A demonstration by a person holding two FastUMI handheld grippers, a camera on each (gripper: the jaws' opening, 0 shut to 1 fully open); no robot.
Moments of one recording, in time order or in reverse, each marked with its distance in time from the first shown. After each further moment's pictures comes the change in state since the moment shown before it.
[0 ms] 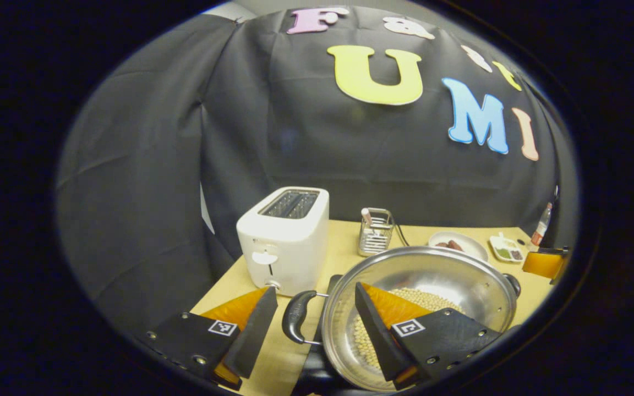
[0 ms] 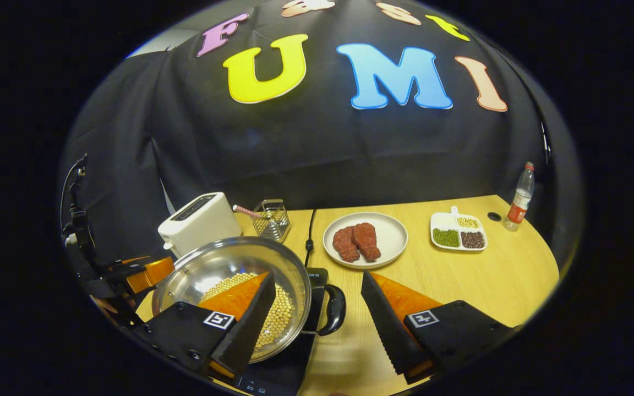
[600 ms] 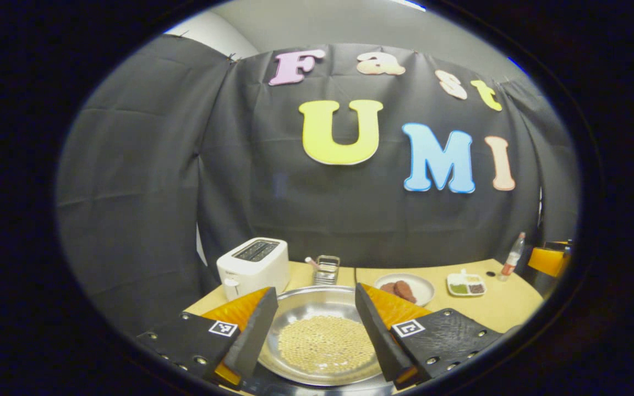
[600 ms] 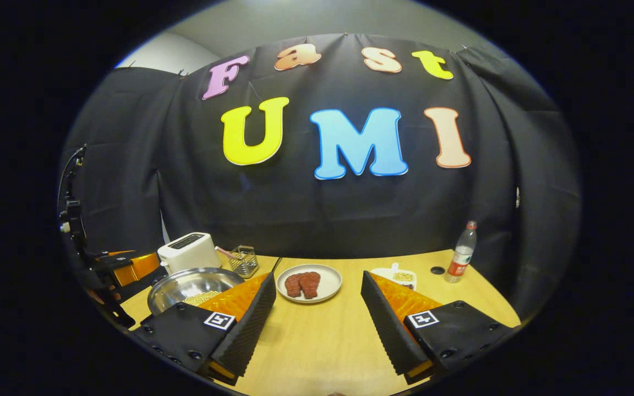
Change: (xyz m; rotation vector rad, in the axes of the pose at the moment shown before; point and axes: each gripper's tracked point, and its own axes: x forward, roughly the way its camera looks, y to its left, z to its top) left arm -0.130 -0.143 0.075 -0.029 -0.246 -0.029; right arm -0.139 -0.133 0.070 -0.096 -0.276 -0.059
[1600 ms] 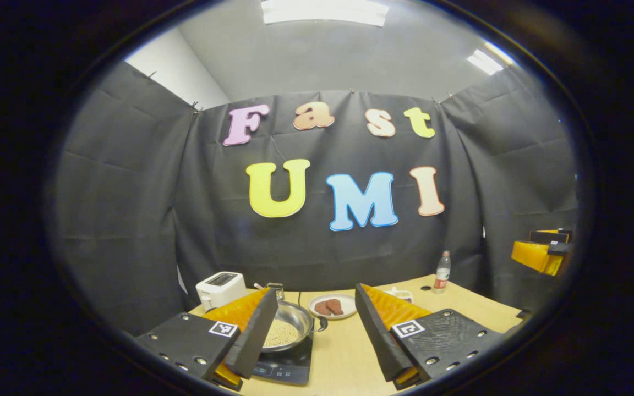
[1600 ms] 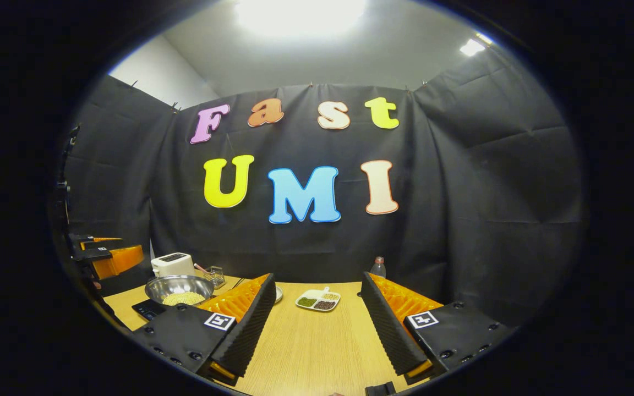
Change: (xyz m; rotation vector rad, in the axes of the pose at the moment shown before) left arm -0.210 -0.138 0.065 0.104 -0.190 -0.171; right arm -0.197 -0.128 0.036 -0.018 -0.189 -0.112
